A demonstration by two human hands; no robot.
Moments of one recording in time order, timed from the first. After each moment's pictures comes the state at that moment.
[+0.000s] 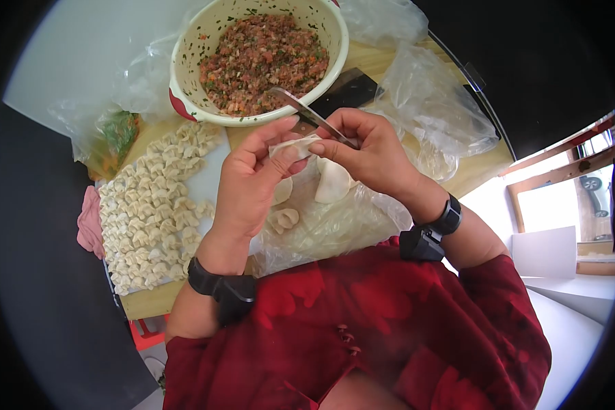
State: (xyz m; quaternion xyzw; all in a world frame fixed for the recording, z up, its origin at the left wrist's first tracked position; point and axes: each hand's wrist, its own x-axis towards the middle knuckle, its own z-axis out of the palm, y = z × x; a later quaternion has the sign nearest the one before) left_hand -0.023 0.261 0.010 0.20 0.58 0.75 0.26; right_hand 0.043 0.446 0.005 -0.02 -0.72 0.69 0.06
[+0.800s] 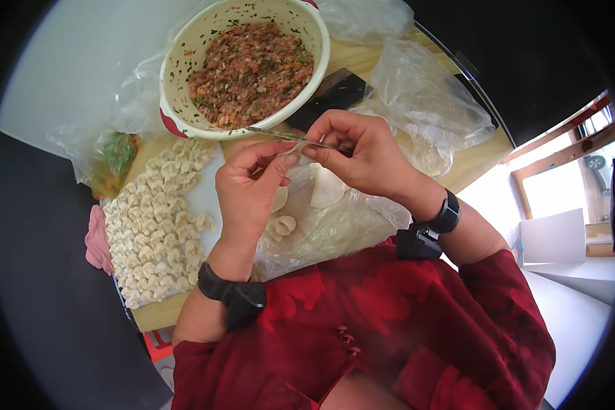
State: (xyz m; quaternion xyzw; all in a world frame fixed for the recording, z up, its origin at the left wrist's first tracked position) left_hand -0.023 0.276 0.003 0.24 0.68 0.68 0.11; right_hand 0.045 0.451 0.001 0.02 -0.75 0.64 0.15
